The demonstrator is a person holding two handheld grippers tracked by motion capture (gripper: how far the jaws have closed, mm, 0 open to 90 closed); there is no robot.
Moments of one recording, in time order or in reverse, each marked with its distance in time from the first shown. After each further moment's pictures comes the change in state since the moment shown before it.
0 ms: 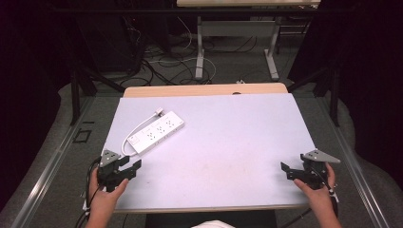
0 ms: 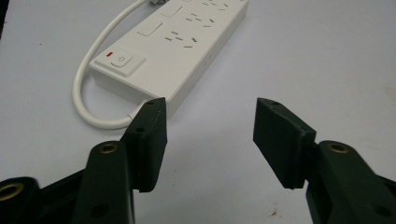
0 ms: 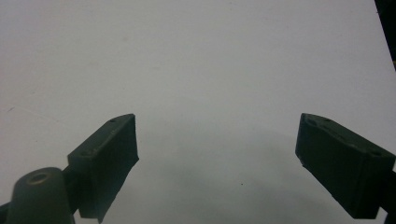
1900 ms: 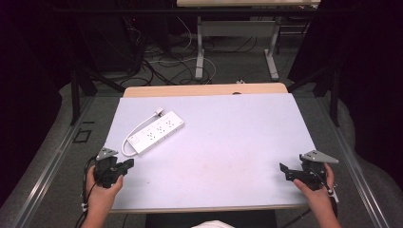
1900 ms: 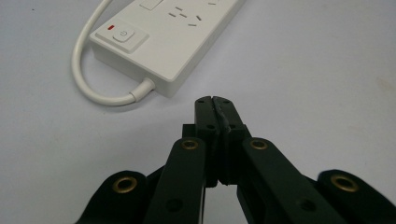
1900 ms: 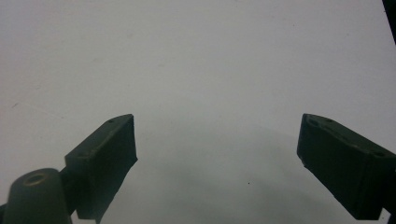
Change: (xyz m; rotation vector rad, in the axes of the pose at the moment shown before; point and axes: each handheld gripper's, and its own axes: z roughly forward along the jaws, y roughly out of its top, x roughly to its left) left arm 0.007 0.011 -0.004 0.101 -0.020 -0.058; right arm 0.003 -0.001 0.001 0.002 -0.001 -0.008
